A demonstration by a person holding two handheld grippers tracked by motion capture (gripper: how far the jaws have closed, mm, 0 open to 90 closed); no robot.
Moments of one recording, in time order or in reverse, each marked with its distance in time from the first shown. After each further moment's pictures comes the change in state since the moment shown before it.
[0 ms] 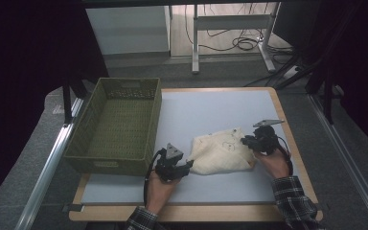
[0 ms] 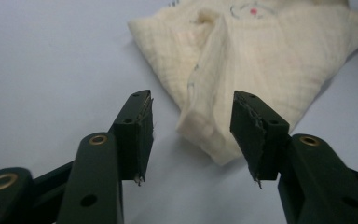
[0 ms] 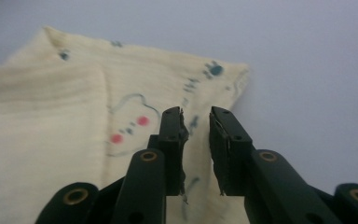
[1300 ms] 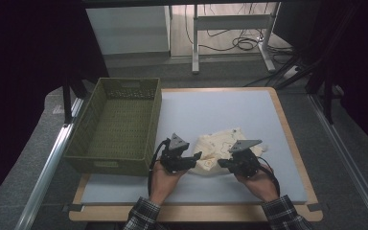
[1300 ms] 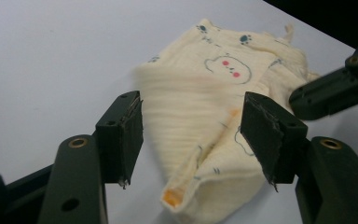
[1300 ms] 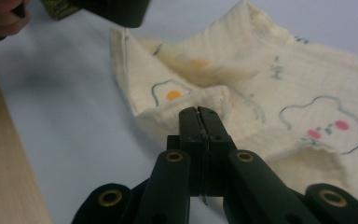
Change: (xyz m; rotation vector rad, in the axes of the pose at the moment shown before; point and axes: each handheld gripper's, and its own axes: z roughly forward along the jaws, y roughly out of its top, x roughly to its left) left arm -0.009 0.032 0.006 -0.050 -0.088 0.037; right arm 0.098 -0.023 -0.012 0.023 0.244 -0.217
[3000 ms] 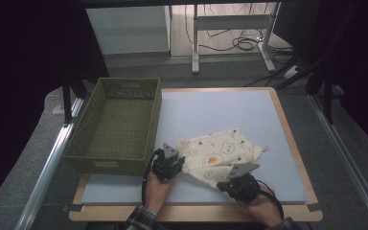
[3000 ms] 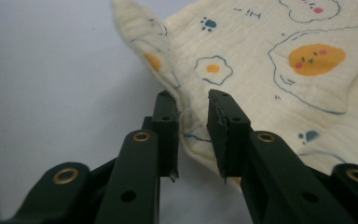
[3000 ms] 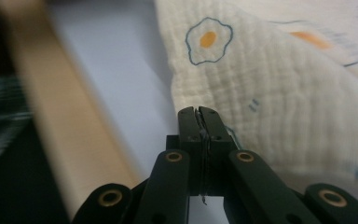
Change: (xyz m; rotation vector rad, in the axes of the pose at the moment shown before) left arm 0.016 -0.045 -0.006 0.092 0.199 -0.053; right arm 0.051 -0.041 -0.011 0.052 0.081 -0.044
